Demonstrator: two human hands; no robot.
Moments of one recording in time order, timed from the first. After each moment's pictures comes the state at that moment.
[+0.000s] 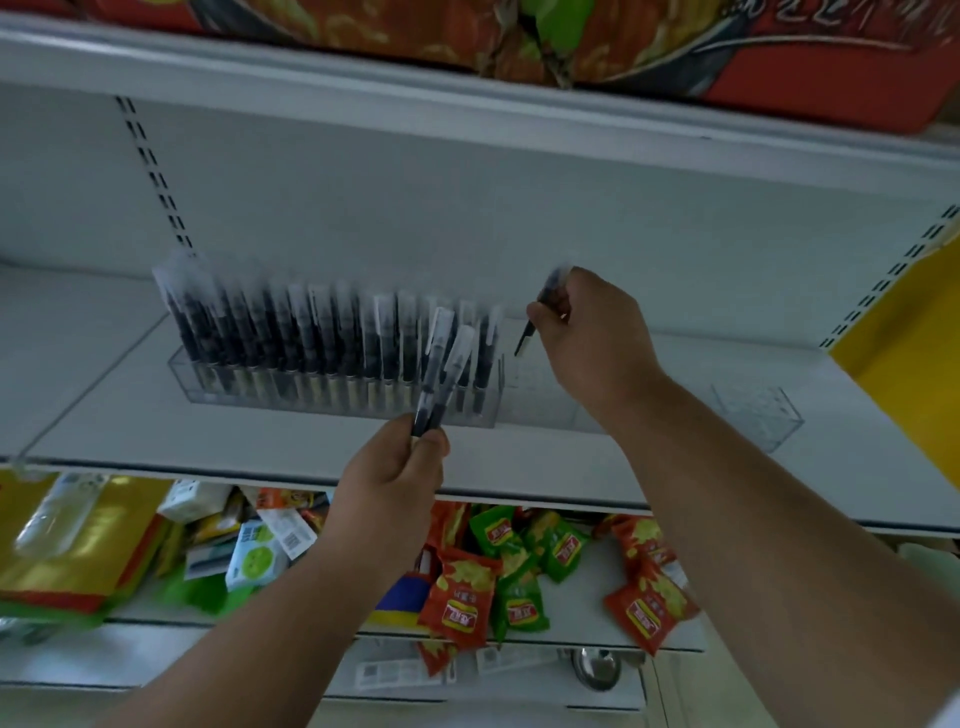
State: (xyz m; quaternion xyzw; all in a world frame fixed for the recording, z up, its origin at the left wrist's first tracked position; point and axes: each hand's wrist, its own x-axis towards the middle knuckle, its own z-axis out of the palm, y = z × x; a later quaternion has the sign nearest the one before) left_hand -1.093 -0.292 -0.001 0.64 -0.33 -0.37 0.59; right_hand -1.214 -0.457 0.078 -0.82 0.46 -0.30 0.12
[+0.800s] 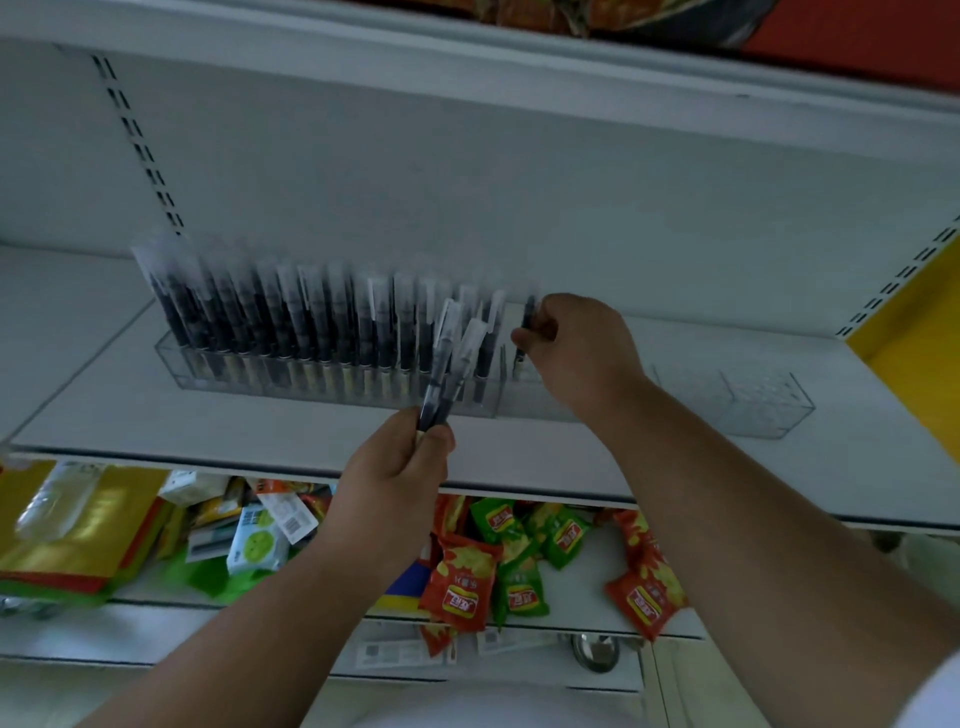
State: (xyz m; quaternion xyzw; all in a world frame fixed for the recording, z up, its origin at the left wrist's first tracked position) left_hand -1.095 -0.298 -0.008 0.63 -0.34 -0.38 0.58; right_hand -1.208 -0.469 0.046 -0.83 0.48 -0.23 0.16
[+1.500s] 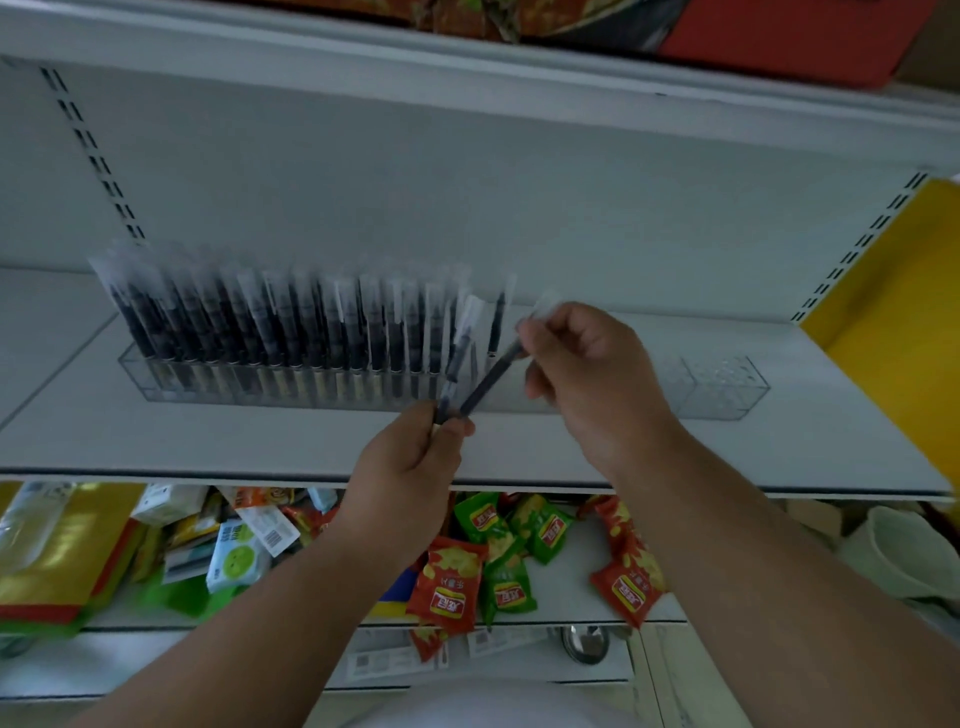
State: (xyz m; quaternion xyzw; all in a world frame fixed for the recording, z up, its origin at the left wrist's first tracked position) left_hand -1.115 -0.309 0.000 0.64 -0.41 -0.35 0.55; right_hand -1.243 -0.412 0.062 -0.66 0.42 -0.41 0.46
